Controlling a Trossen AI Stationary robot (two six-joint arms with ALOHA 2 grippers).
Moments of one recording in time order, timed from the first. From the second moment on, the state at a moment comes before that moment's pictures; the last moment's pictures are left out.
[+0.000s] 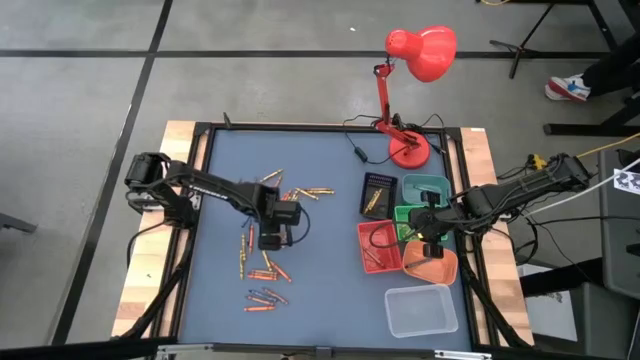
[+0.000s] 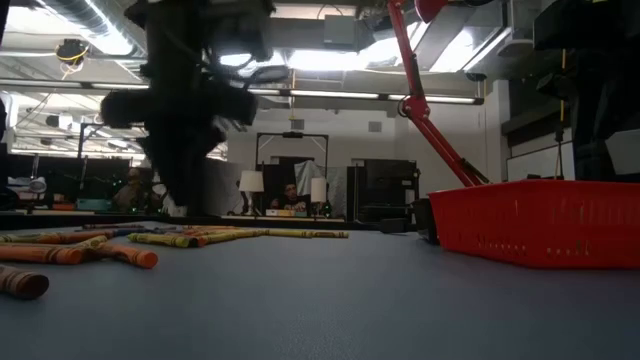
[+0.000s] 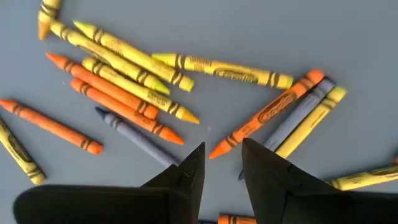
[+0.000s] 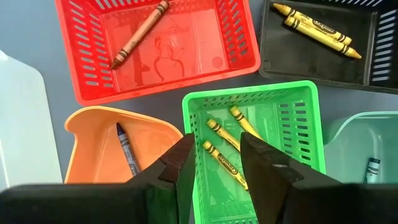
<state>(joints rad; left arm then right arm) -0.07 1.65 1.03 -0.83 -0.13 -0.15 0.37 1.00 0.80 -1.02 0.14 0.37</state>
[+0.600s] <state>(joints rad) -0.07 1.65 0.84 -0.58 -0.11 -0.15 0.37 1.00 0.80 -1.02 0.14 0.37</state>
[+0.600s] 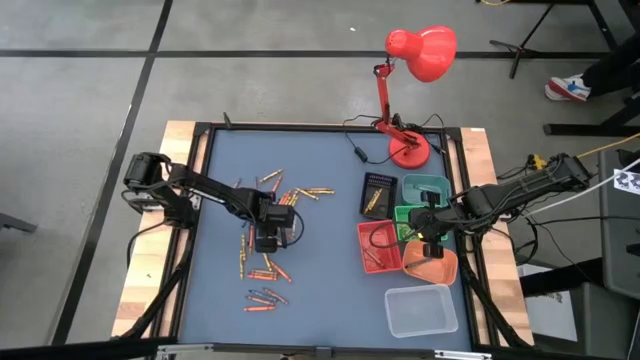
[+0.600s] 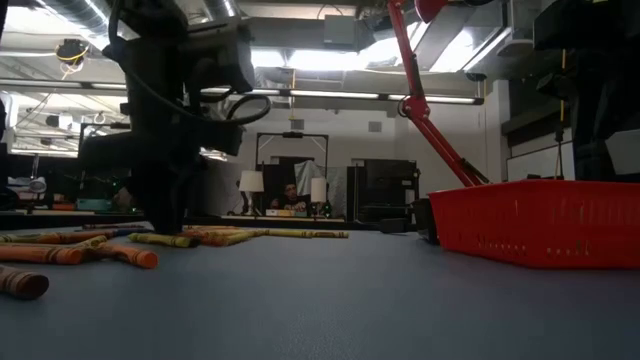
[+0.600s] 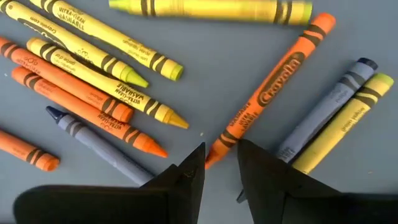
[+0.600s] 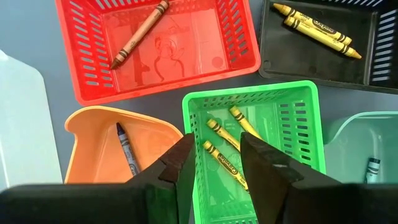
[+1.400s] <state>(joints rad) -0.07 1.65 0.84 -0.56 -0.11 -0.15 0.37 1.00 0.80 -1.02 0.14 0.37</state>
